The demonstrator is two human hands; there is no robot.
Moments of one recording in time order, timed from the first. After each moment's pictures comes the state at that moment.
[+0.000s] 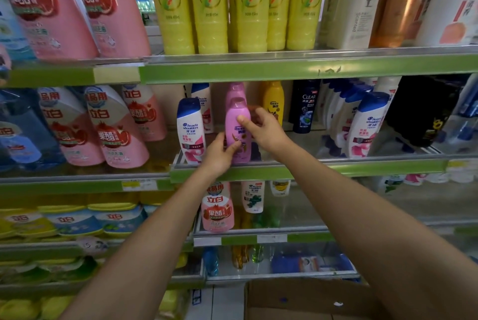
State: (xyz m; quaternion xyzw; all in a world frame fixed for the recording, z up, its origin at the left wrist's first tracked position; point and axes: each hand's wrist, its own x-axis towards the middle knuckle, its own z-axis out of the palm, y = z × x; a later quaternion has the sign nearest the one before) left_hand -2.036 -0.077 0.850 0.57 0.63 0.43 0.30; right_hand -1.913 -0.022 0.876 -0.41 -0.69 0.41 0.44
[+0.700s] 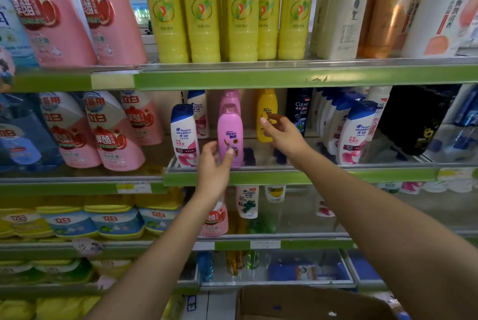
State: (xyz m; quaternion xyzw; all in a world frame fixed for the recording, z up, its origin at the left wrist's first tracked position) left_hand -2.007 -0.113 0.845 0.47 0.62 0.57 0.26; right_hand -1.856 -0.016 0.876 -0.46 -0.61 0.45 0.46
